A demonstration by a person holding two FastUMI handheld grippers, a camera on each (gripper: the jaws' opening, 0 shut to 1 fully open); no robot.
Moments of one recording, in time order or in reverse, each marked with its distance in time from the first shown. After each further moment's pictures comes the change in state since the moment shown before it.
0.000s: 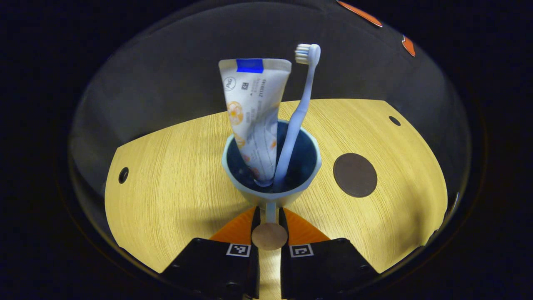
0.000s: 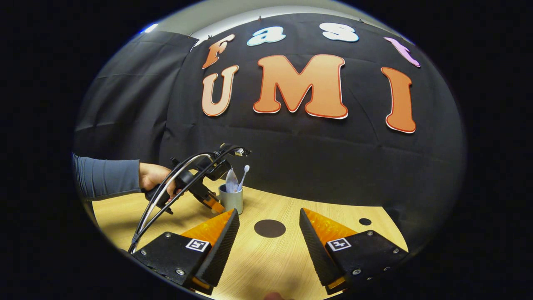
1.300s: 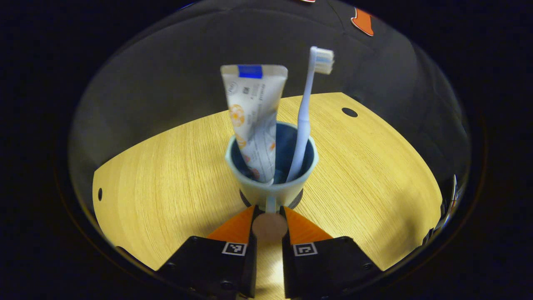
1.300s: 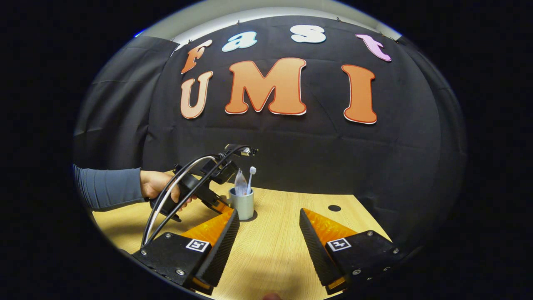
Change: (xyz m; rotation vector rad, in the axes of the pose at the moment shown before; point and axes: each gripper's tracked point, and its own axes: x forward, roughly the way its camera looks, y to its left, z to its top) left arm -0.014 0.010 0.017 0.130 -0.085 -0.099; right arm -0.071 -0.064 -0.020 0.064 0.014 -0.154
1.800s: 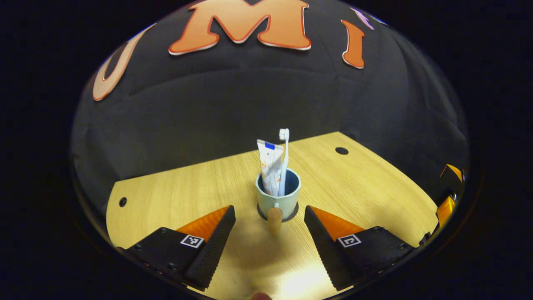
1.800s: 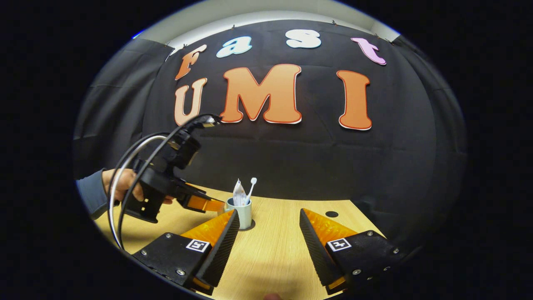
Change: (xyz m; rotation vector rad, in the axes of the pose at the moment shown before) left arm -0.118 0.015 0.039 -0.017 -0.317 0.087; right arm 0.009 0.005 0.029 0.017 -0.061 -0.048
